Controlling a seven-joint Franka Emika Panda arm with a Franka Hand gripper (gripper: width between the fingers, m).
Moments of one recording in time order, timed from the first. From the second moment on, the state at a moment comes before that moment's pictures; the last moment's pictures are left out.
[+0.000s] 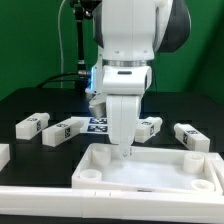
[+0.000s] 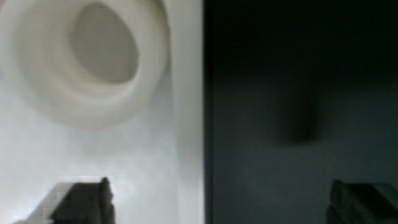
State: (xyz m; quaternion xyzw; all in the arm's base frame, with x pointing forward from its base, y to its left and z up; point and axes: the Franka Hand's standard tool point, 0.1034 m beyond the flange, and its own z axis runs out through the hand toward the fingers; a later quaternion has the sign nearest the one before) arm 0.513 -0.002 0.030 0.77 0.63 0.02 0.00
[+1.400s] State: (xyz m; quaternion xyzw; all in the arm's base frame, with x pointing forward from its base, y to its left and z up) arm 0.508 0.087 0.065 0.97 0.25 0.03 -0.01
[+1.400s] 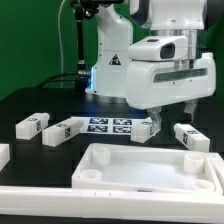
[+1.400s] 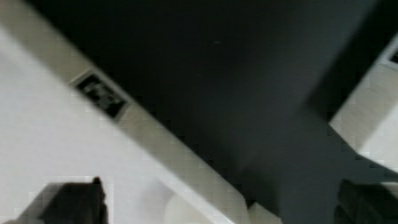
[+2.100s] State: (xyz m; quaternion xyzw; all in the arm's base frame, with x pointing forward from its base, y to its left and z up) arm 0.496 0.123 0.056 1.00 0.03 0.03 -0.04
